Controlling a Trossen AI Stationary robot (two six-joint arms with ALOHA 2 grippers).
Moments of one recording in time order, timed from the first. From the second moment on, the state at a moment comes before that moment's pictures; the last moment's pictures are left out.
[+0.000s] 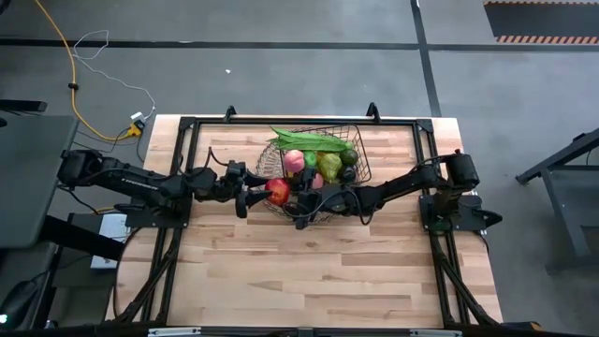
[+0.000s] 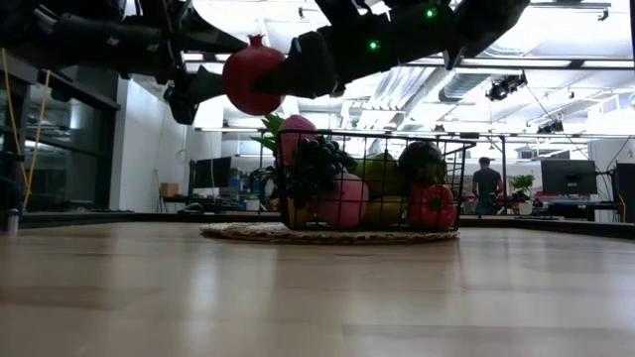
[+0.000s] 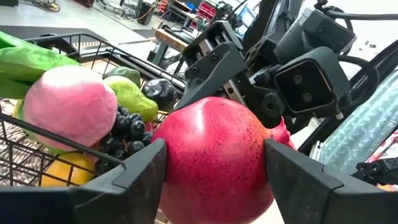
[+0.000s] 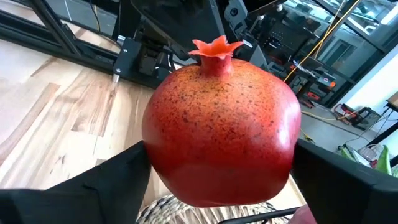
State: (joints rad) left arm 0.09 1.05 0.30 0.68 -0.15 -0.48; right arm 0.12 1.83 1.02 0.63 0.38 -0.41
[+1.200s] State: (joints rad) left arm 0.04 0.58 0.30 0.25 -0.26 -0.30; right arm 0.02 1.13 0.41 0.65 0.71 -0.02
